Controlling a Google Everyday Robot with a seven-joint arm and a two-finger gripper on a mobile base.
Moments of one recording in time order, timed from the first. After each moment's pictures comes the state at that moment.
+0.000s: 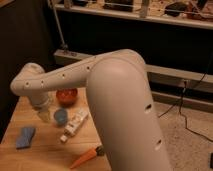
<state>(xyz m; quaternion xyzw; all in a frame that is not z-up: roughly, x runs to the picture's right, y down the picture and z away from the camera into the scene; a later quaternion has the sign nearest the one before) -0.301 0.115 0.719 -0.31 -0.04 -0.01 0.95</state>
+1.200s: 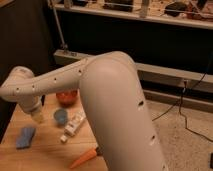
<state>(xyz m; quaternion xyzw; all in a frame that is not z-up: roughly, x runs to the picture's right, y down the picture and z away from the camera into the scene) -0.356 0.111 0.708 -0.22 -0.18 -0.26 0.92</state>
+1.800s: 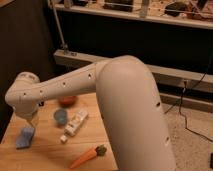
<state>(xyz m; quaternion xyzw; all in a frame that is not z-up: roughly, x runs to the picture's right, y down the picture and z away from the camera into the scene) -0.384 0.135 0.692 -0.16 -0.32 -0.45 0.82</state>
